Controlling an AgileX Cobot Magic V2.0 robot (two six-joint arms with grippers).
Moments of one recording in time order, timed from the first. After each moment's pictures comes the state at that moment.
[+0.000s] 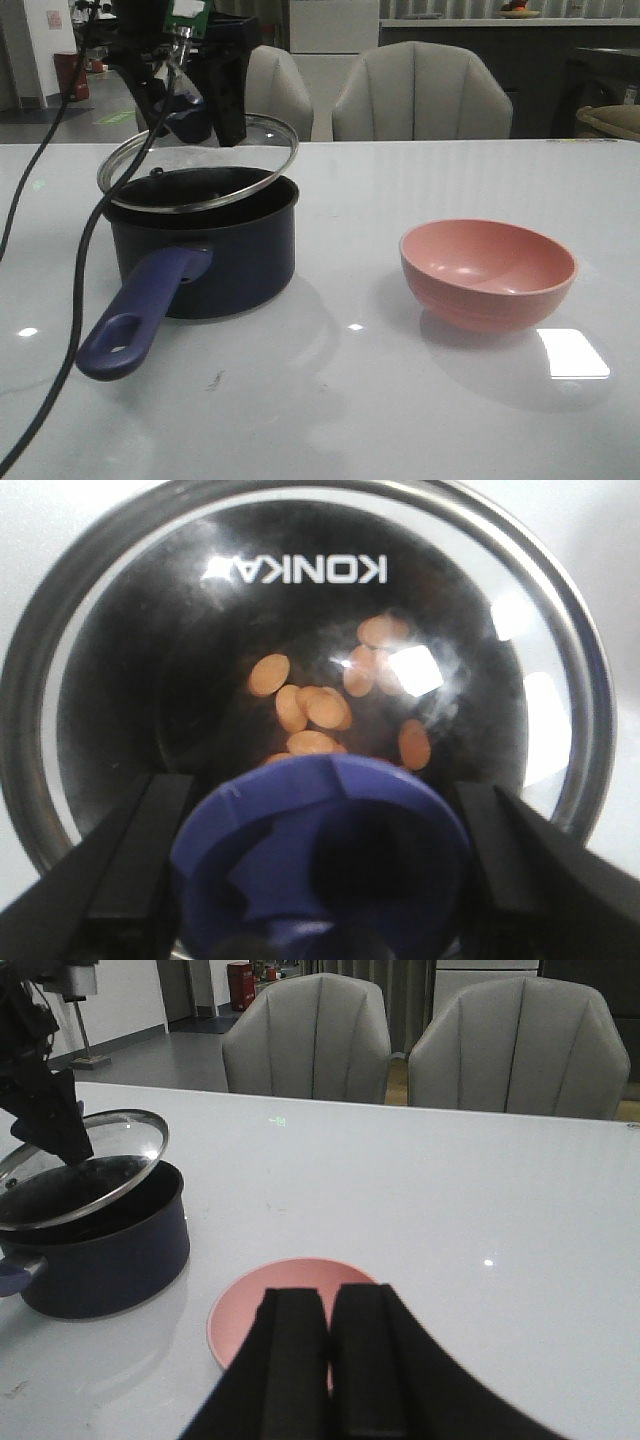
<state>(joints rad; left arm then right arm) -0.43 2.01 -1.91 -0.06 1.25 0.05 0.33 0.29 -0.17 0.37 0.03 -0.27</state>
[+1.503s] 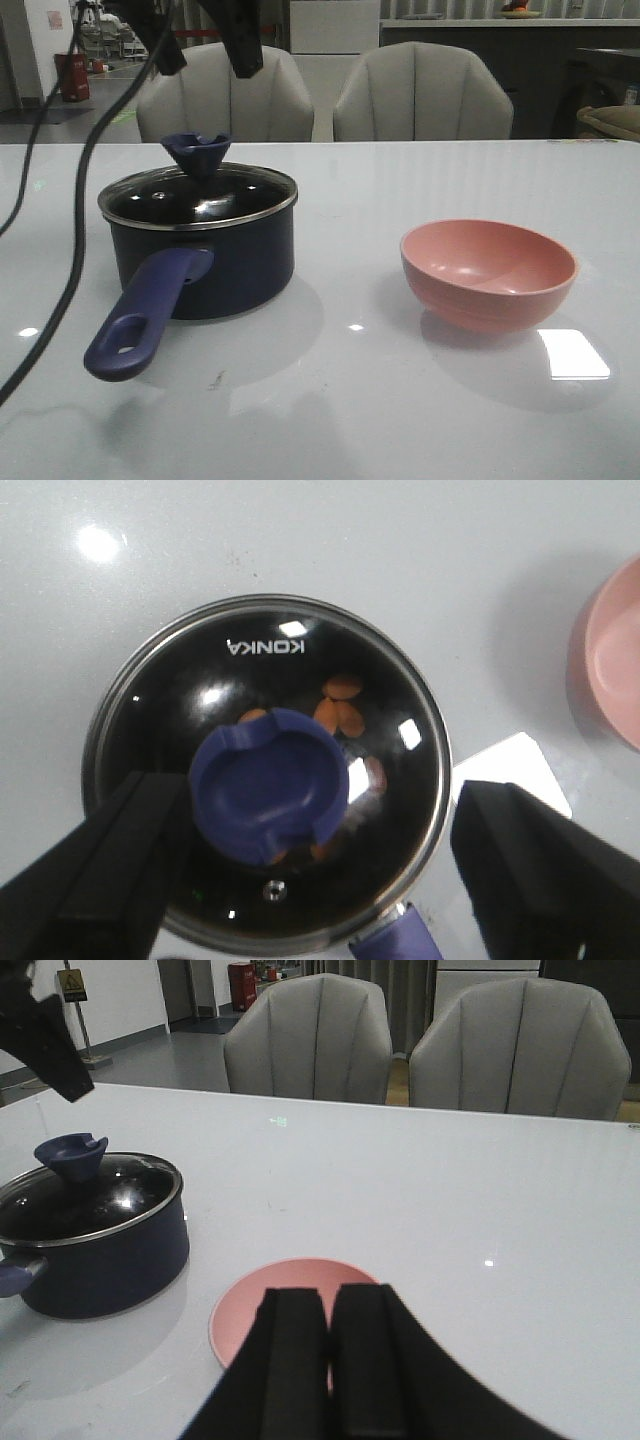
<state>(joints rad) -0.43 1.90 -1.94 -0.11 1.25 0.08 0.33 0.29 -0.17 0.37 0.03 -0.27</state>
